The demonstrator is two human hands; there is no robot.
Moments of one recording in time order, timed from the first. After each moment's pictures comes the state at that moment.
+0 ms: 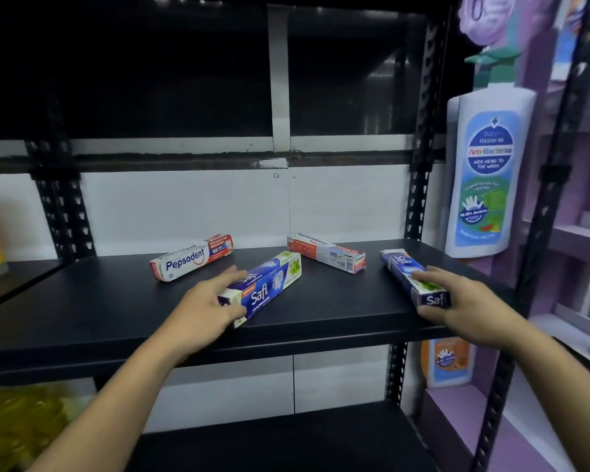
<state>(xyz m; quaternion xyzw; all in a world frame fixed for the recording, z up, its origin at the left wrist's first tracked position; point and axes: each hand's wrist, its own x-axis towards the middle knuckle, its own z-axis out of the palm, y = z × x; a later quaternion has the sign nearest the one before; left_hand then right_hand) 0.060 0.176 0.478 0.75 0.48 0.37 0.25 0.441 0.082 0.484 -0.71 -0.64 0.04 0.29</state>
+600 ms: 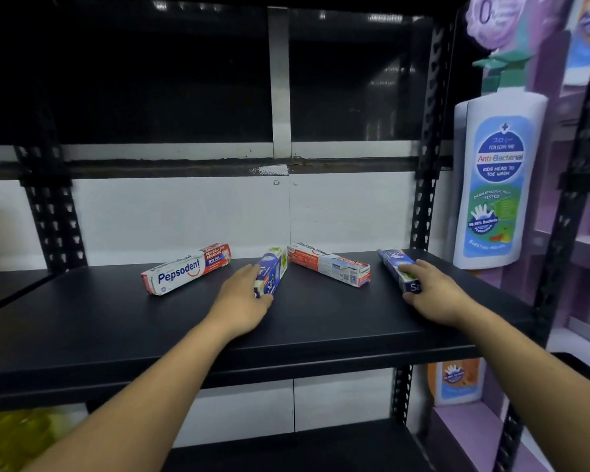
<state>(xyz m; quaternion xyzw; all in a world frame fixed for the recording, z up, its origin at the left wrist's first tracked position) 0.119 0.230 0.485 0.76 0.55 0.32 0.14 0.447 0.179 0.485 -0.75 -0.61 0.05 0.26</state>
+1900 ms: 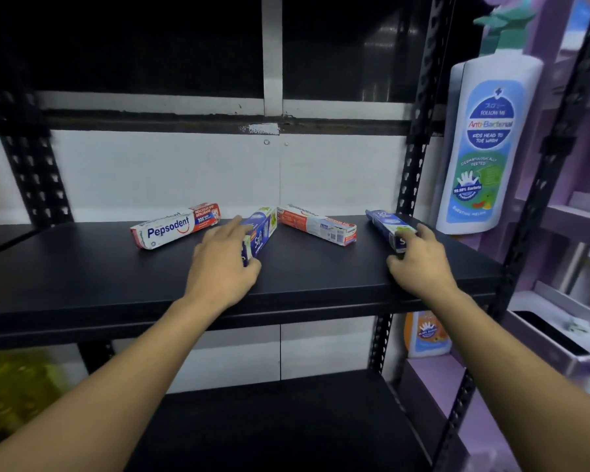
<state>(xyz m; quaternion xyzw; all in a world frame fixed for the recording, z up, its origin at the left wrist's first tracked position) 0.113 0.199 0.470 0.78 0.52 0.36 -0.04 0.424 0.158 0.462 -0.77 -0.53 -0.04 0.34</state>
